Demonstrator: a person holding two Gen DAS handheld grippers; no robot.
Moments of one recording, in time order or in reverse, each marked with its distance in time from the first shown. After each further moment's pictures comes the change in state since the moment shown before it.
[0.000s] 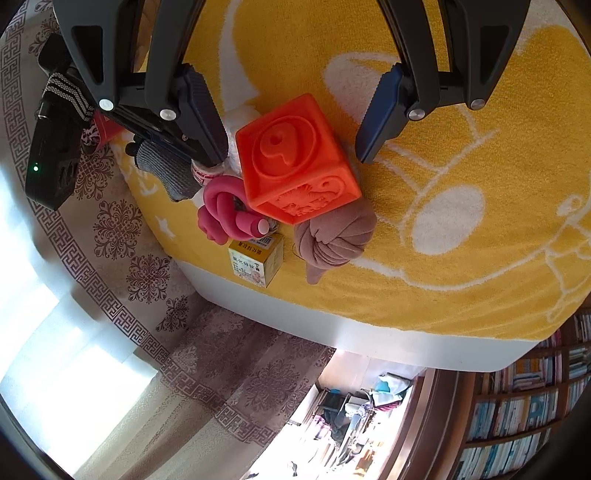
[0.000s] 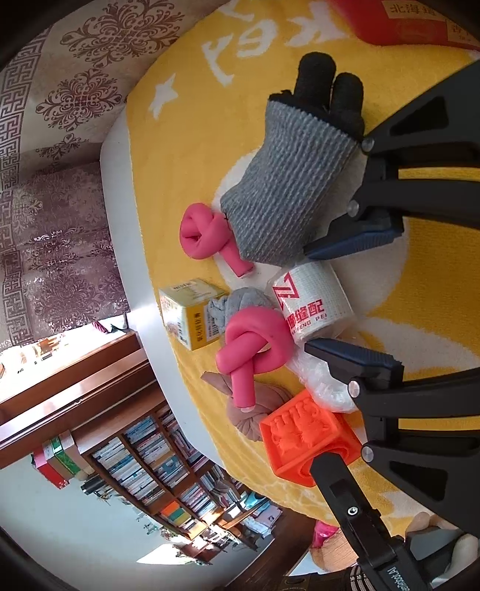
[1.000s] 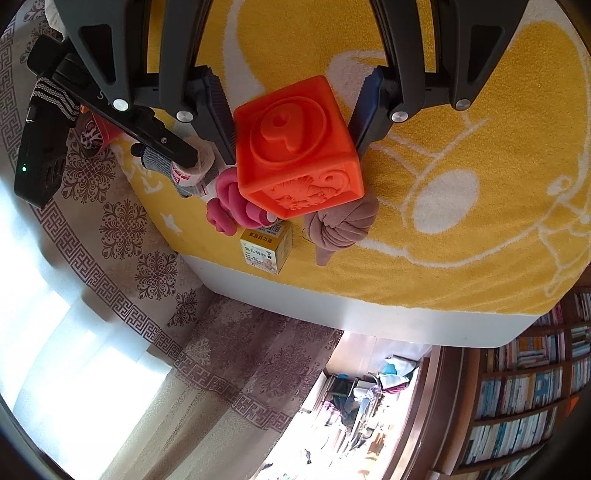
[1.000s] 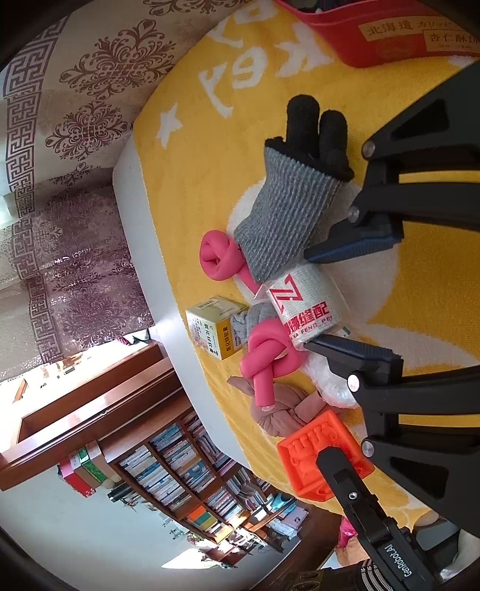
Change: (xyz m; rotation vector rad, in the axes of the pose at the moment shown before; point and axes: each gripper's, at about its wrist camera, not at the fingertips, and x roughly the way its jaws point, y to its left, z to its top) left arm -0.018 -0.010 -0.001 0.063 -0.065 0.007; right arm -0.027 -0.006 -0.002 0.057 -0.101 -0.023
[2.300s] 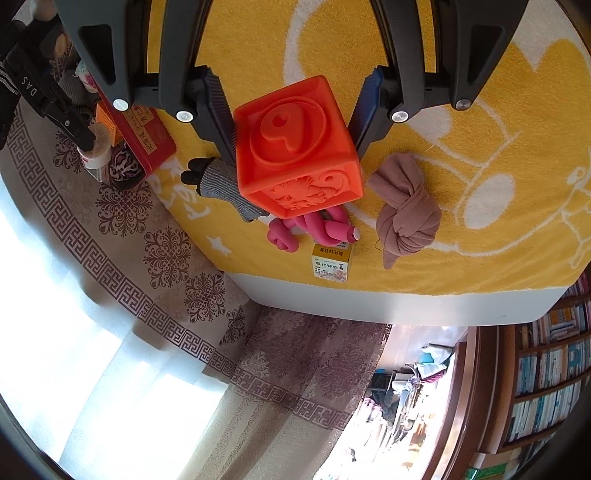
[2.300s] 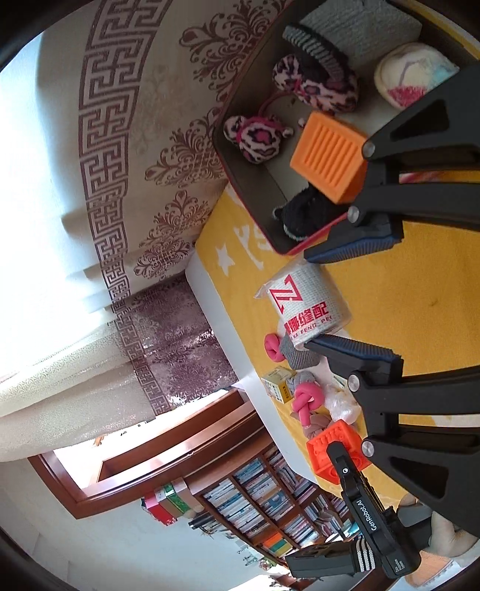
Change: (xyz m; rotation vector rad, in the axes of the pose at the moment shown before) left arm -0.014 -0.055 -0.019 0.125 0.019 -0.084; right arm -0.168 -0.058 -0.059 0.169 -0.306 -0.187
